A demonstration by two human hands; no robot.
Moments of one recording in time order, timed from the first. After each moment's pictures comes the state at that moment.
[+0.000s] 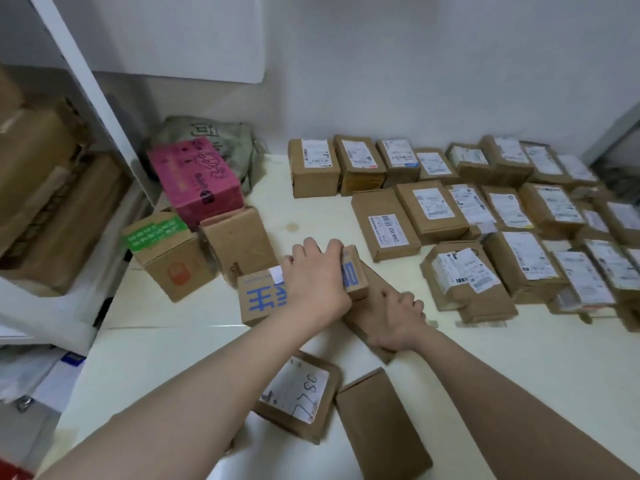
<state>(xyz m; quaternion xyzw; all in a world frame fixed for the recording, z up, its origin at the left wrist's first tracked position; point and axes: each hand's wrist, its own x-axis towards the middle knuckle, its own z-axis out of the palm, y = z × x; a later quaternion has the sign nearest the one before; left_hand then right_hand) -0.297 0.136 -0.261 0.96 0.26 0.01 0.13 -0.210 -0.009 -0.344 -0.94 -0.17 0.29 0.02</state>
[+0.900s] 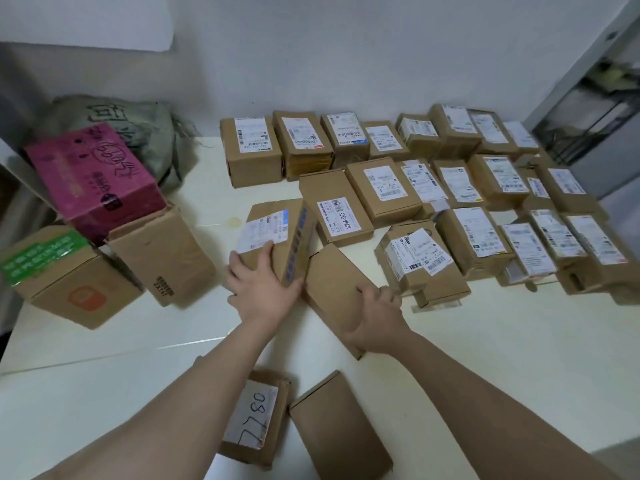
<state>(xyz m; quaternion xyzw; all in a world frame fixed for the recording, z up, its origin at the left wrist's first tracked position) -0.247 0.137 -0.361 0.85 0.43 0.02 0.31 -0.184 -0.048 -0.355 -0.95 -0.16 0.28 0.07</state>
